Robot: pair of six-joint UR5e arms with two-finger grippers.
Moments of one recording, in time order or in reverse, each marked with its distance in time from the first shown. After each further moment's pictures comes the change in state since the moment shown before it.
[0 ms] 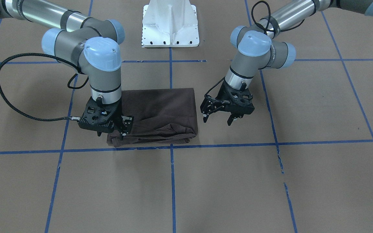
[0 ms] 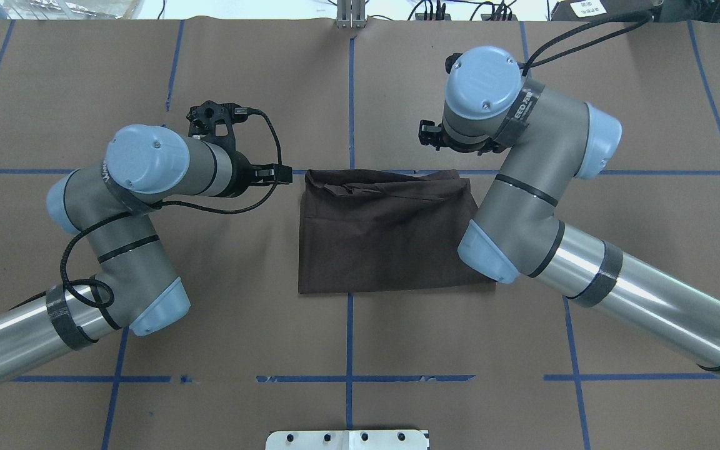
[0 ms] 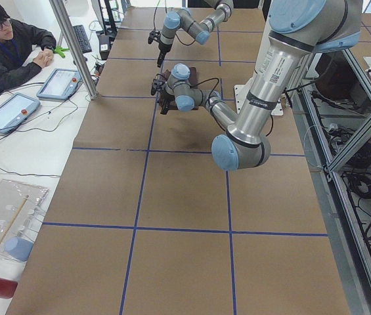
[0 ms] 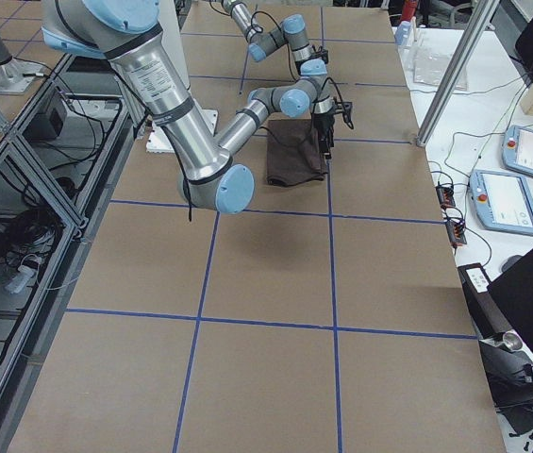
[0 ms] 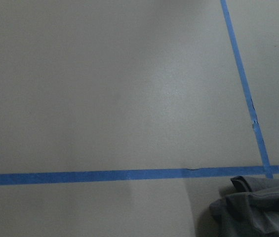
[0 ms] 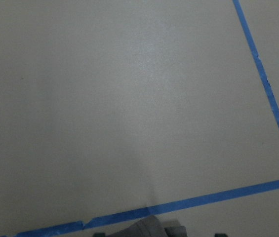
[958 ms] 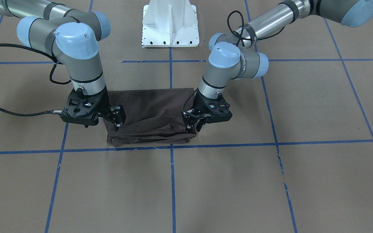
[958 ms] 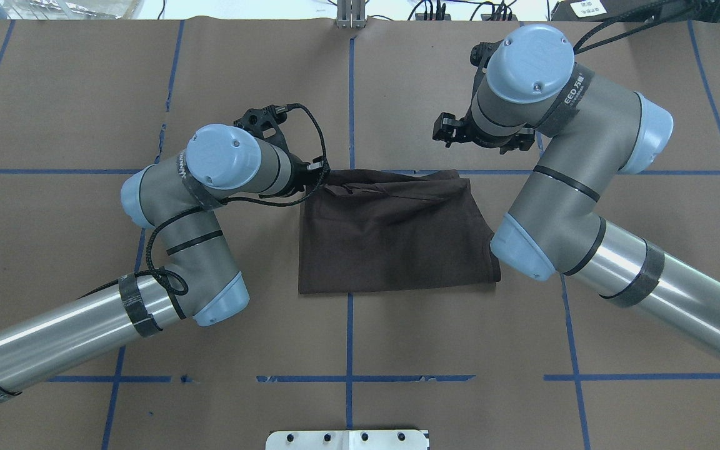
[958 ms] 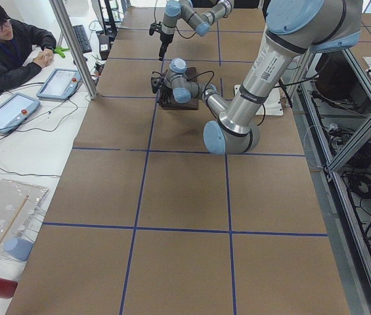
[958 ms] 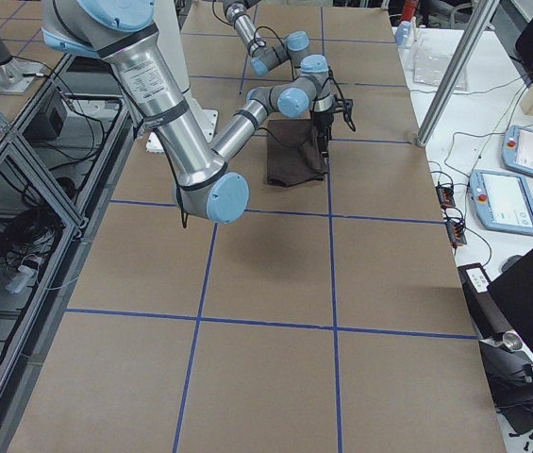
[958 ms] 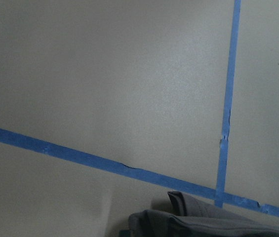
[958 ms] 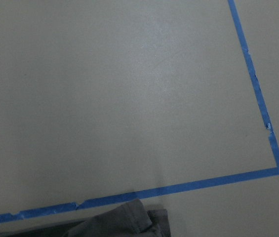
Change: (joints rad) left arm 0.039 -0.166 0.187 -0.010 0.012 -0.322; right arm 0.030 -0.060 0.081 -0.002 0.060 -0.021
